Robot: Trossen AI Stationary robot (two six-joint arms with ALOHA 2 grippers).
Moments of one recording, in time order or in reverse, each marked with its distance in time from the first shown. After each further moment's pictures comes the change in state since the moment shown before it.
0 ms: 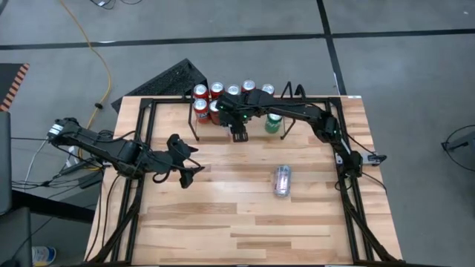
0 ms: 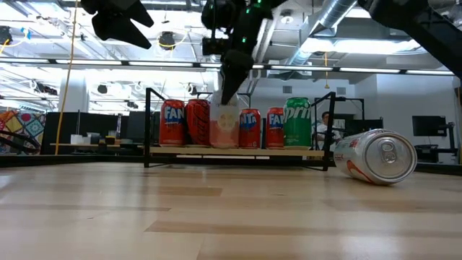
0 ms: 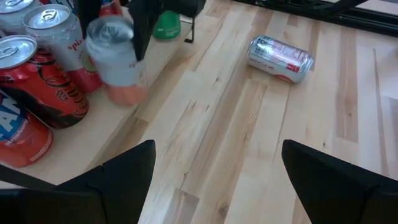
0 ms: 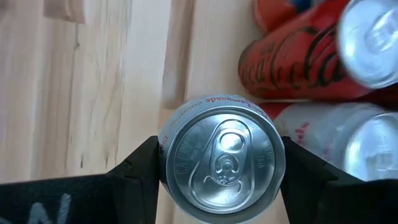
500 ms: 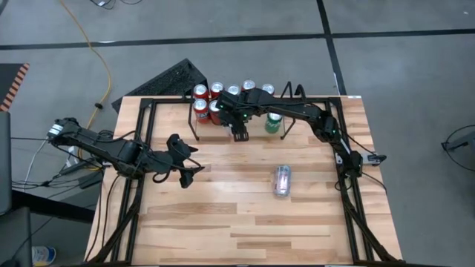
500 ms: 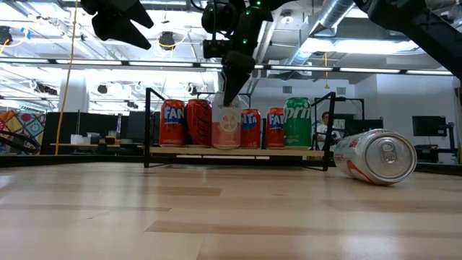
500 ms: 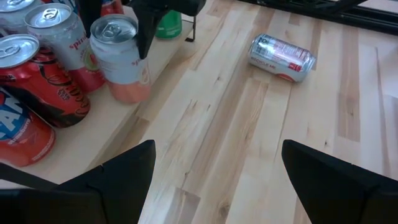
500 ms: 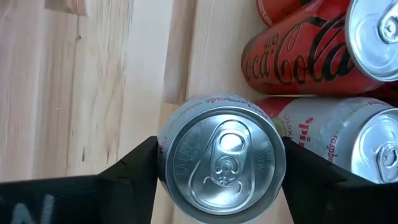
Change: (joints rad) left arm 0.000 0.000 0.000 -0.005 -0.001 0.000; right arm -0.017 0.023 0.012 -0.014 -0.008 -0.010
